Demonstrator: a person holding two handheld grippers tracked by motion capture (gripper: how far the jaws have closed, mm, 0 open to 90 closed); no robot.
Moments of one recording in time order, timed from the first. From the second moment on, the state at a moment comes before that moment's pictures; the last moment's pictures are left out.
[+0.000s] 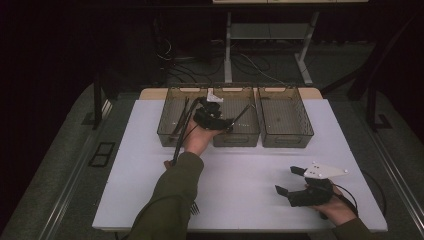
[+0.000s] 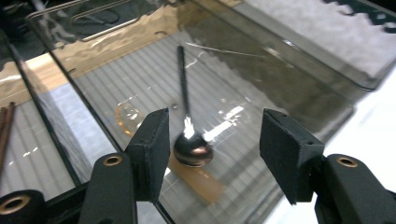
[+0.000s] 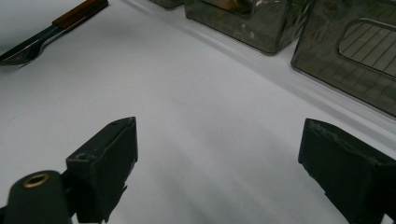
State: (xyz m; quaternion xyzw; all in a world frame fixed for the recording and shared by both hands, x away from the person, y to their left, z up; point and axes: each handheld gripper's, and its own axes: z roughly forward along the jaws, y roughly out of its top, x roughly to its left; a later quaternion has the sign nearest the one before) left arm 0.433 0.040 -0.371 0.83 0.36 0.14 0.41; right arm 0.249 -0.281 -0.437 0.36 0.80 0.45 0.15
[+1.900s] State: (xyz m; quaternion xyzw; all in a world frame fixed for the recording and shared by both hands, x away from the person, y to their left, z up) left arm 0.309 0.164 -0.405 0.84 0.32 0.12 0.42; right arm 0.252 -0.281 -0.440 0.36 0.80 0.45 0.16
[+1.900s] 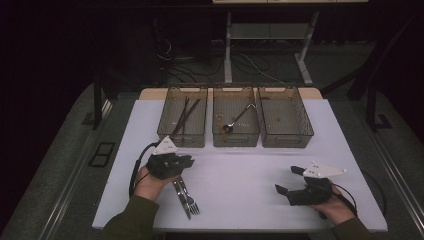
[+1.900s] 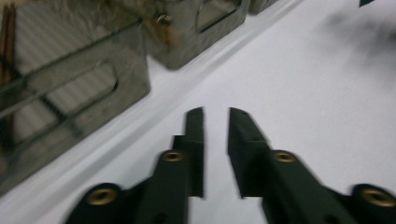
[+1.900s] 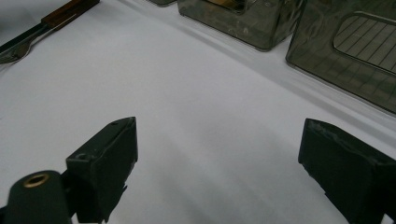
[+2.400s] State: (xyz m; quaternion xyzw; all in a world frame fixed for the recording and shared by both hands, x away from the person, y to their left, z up) left arm 0.295 0.189 -0.430 0.86 0.35 0.12 0.35; right arm 0.252 -0.279 -0.440 0.36 0.80 0.45 0.16
